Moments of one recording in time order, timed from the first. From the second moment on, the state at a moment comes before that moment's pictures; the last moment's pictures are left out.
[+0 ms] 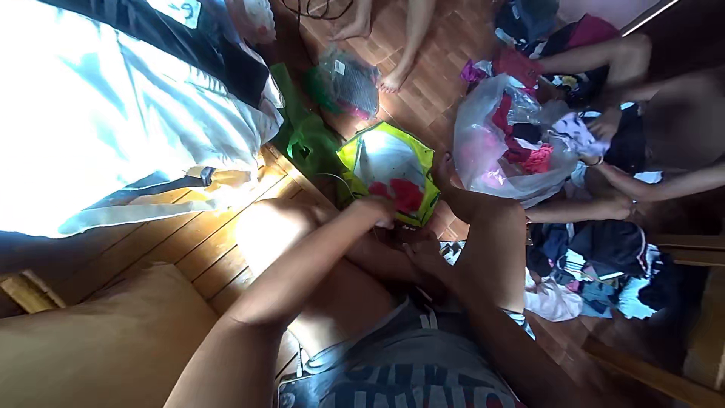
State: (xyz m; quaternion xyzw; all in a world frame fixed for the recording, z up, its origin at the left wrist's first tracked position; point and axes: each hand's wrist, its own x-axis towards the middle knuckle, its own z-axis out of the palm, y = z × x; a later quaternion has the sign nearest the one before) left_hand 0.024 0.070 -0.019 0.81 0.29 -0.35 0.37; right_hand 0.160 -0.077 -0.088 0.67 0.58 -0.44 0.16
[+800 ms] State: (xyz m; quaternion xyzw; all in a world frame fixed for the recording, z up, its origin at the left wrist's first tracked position) left_hand 0.002 0.194 -0.114 0.70 0.45 -0.23 0.50; right_hand 0.175 0.046 -0.207 0.67 0.53 -0.49 0.15
